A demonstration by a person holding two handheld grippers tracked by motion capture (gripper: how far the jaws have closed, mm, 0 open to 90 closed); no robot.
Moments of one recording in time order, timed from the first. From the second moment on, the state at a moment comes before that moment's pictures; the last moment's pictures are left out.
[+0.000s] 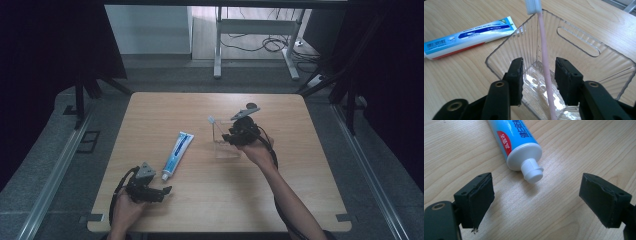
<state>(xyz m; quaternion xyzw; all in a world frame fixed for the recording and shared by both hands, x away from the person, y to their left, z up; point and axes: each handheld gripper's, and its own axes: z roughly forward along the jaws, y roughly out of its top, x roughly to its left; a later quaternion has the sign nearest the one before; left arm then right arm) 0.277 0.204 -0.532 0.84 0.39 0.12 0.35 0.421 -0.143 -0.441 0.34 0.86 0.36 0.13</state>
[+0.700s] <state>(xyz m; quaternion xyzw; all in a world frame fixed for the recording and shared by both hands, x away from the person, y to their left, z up) 0.277 0.203 -0.532 0.84 0.39 0.12 0.35 0.399 -0.162 -0.427 0.32 0.85 0.38 0.14</state>
